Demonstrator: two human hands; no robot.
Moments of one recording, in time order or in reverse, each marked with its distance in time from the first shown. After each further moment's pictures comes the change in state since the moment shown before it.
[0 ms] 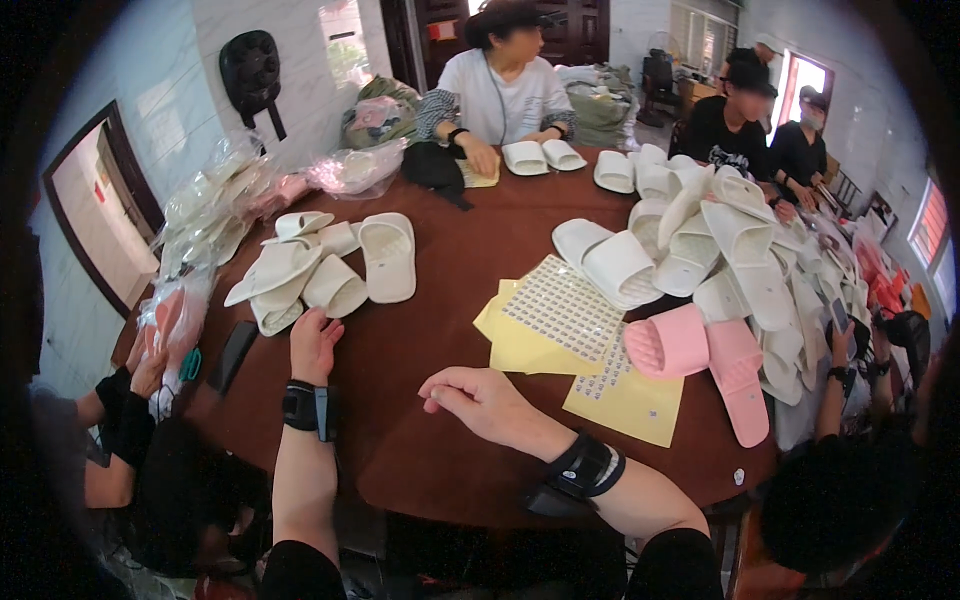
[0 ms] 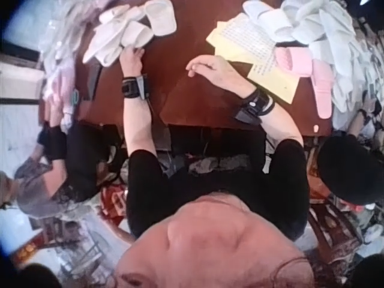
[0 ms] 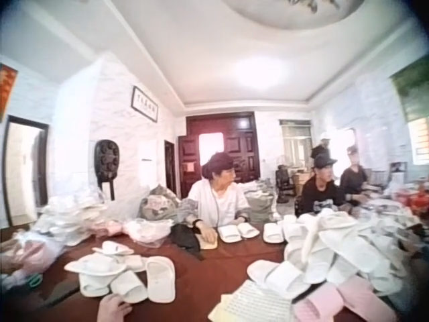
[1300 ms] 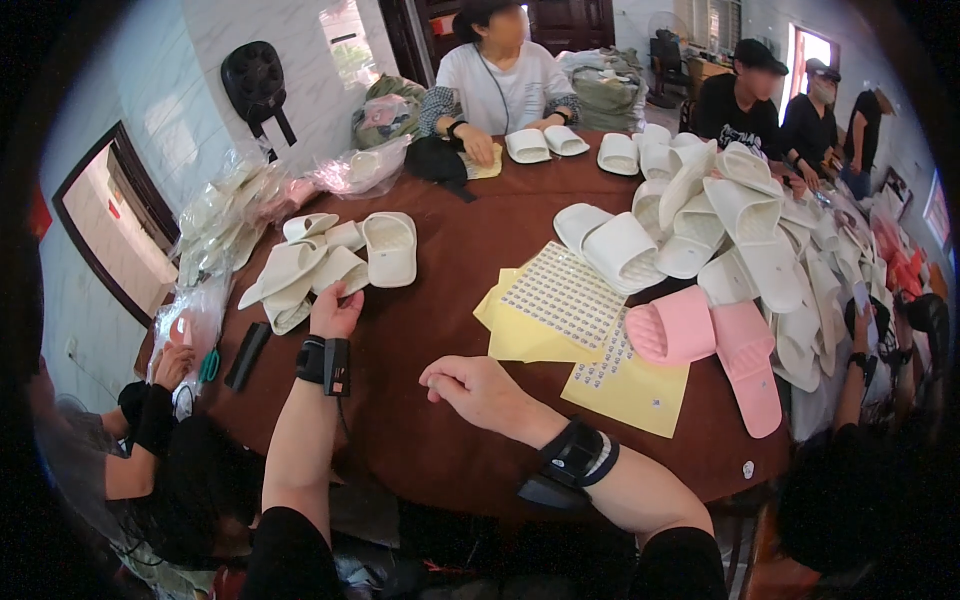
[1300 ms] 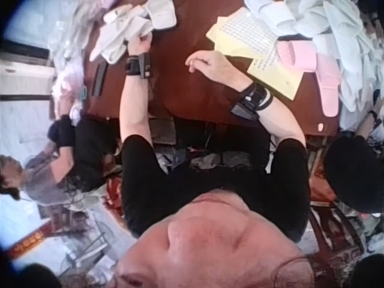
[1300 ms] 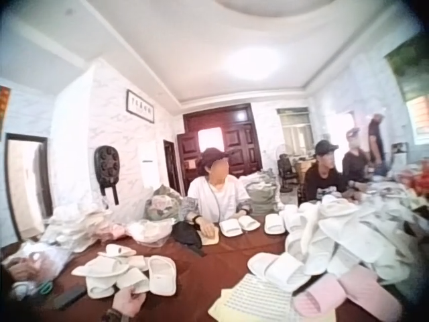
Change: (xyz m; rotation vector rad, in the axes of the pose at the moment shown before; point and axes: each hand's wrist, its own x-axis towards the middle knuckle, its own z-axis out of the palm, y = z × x) left_hand 0.034 0.001 0.047 -0.286 0.094 -0.227; right_hand -0.001 0.009 -0.003 -0.047 0.059 -0.063
